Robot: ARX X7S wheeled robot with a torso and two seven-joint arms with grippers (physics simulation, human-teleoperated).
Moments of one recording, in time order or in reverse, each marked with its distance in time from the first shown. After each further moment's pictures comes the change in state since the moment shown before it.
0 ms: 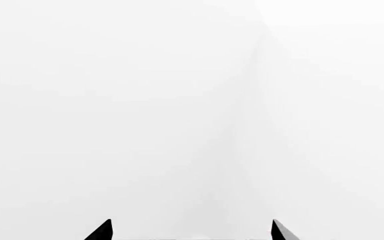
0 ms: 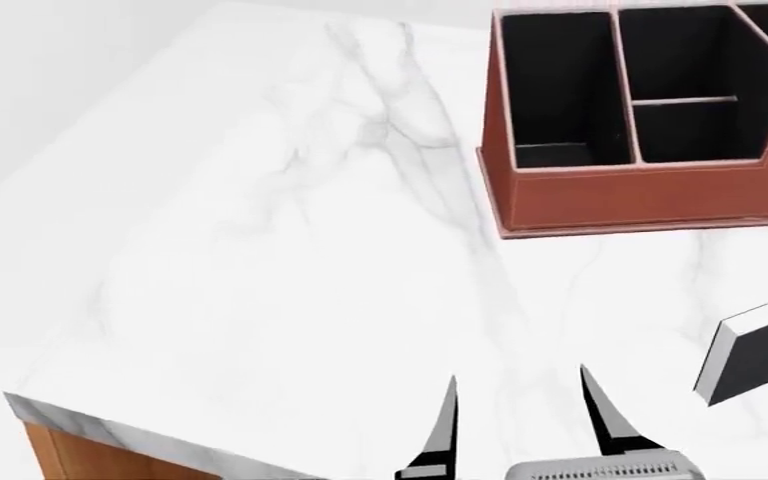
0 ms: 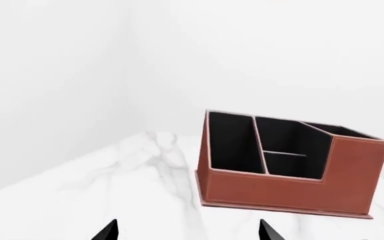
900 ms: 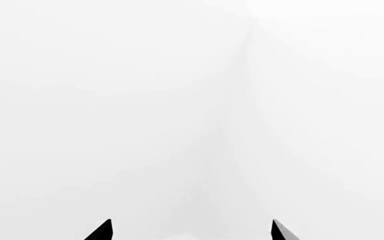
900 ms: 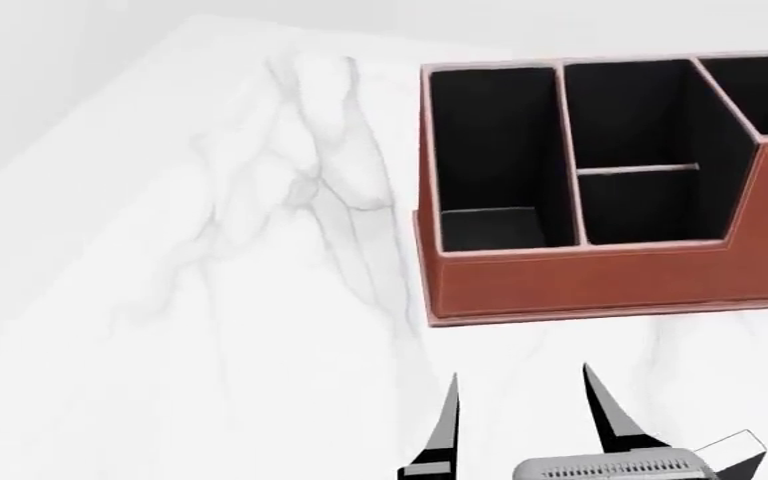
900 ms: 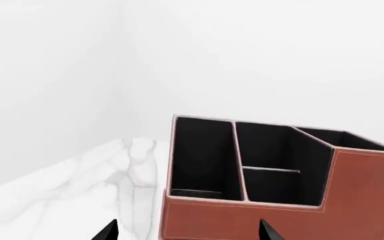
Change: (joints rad) left arm 0.015 -0.014 0.032 -0.007 -0.003 0.029 -0.017; right arm 0.003 0.028 -0.006 -0.032 0.056 0.030 0.023
